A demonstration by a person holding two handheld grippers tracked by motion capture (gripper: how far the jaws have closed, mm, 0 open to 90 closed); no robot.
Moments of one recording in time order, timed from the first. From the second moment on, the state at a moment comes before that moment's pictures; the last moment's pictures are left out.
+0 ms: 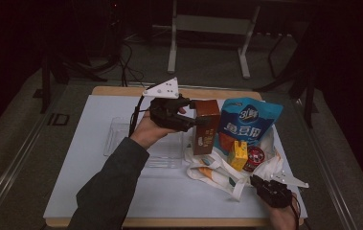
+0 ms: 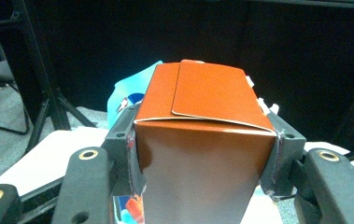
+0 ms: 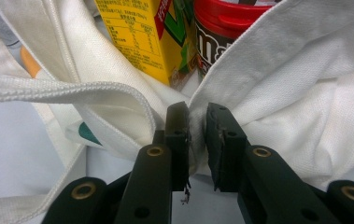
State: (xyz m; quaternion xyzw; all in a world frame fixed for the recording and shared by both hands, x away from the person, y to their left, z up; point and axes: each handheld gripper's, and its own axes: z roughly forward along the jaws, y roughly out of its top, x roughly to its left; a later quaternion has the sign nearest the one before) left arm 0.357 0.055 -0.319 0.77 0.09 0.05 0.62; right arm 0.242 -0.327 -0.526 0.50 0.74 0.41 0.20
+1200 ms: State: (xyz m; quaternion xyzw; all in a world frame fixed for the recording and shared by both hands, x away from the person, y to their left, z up) left arm 0.359 0.120 -0.331 0.78 0.12 0.08 0.61; right arm 0.242 -0.328 -0.526 0.50 0.73 0.41 0.20
